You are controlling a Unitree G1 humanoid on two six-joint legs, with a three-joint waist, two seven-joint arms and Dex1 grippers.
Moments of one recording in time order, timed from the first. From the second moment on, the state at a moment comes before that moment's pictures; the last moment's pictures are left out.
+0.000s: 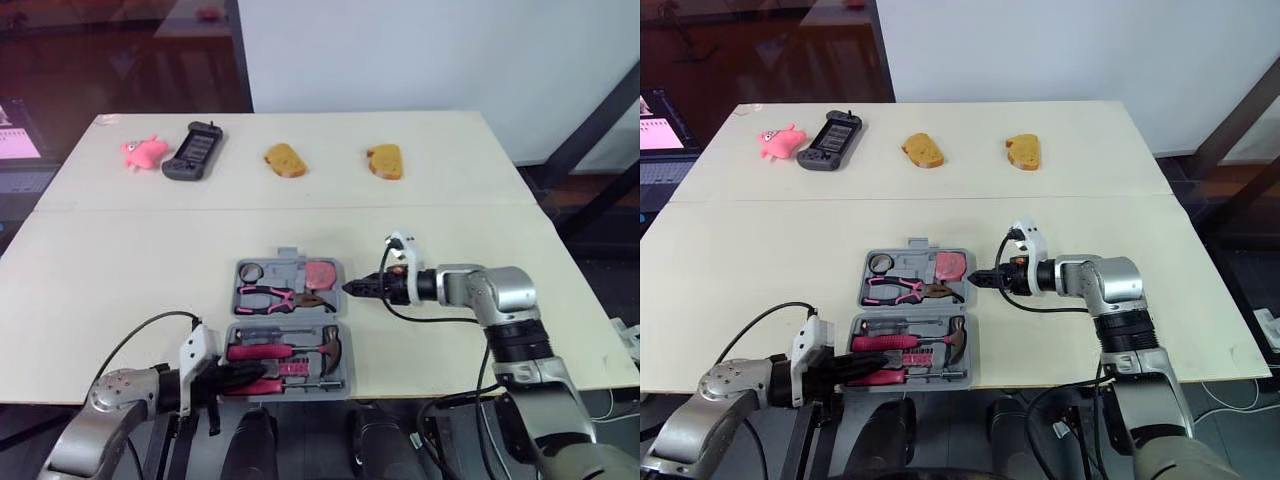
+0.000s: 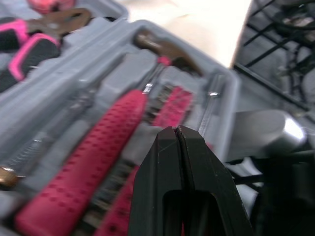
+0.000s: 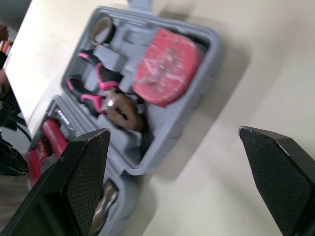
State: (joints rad) left arm 0.22 0.62 -0.01 -0.22 -0.37 0.23 -1.06; right arm -0.61 -0.38 0.02 0.23 0.41 1.12 0.81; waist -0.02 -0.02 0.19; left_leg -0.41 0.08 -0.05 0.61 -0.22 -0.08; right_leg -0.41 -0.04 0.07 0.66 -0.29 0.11
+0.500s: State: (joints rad) left arm 0.23 0.59 -0.09 -0.19 -0.30 0.17 -1.00; right arm -0.78 -0.16 -0.09 0.68 0.45 0.96 0.76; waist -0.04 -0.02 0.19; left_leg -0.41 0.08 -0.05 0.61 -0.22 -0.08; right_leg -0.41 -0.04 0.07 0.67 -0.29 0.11
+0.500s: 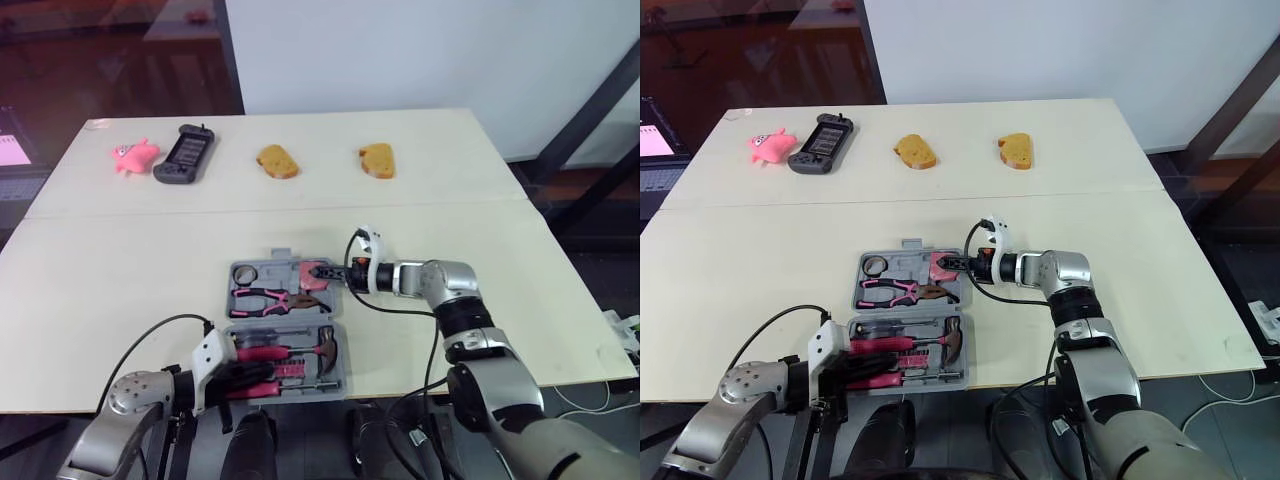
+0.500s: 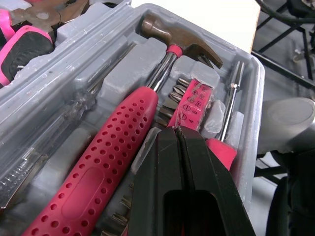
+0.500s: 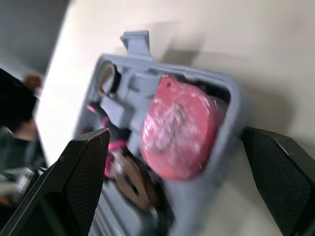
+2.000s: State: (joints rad) left arm 0.49 0.80 0.64 -0.17 -0.70 0.32 -1.29; right arm -0.52 -0.34 -0.04 -0.01 0.79 1.26 1.05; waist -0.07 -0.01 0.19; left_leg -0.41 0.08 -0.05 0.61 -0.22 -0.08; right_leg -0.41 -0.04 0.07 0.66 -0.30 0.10
